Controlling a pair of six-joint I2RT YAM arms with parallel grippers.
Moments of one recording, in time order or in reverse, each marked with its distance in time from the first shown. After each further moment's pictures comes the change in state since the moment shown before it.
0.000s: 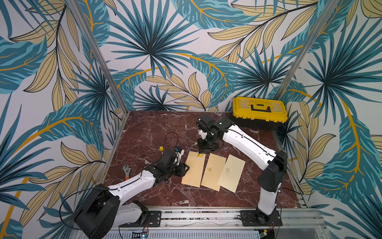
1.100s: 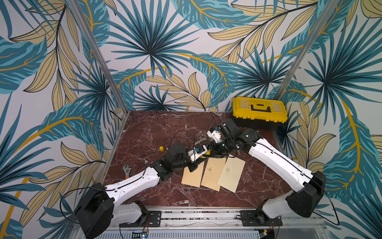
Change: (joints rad) left arm -0.178 -0.026 0.193 0.262 0.104 0.662; right arm -0.098 -0.435 -0.463 0.340 -0.325 0.023
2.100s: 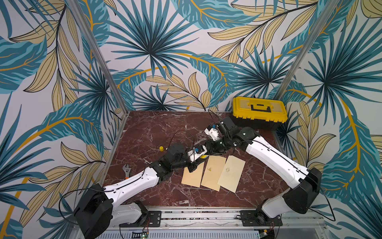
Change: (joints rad) left arm 0.002 -0.008 0.000 -0.019 0.021 -0.001; right arm 0.000 0.045 0.031 0.036 -0.001 -0.022
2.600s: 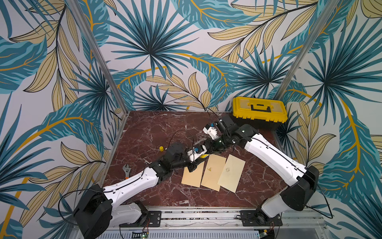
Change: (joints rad) left arm 0.002 -0.012 0.000 0.003 0.000 0.001; right arm 0.000 0.038 0.078 -0.061 -0.012 -0.066
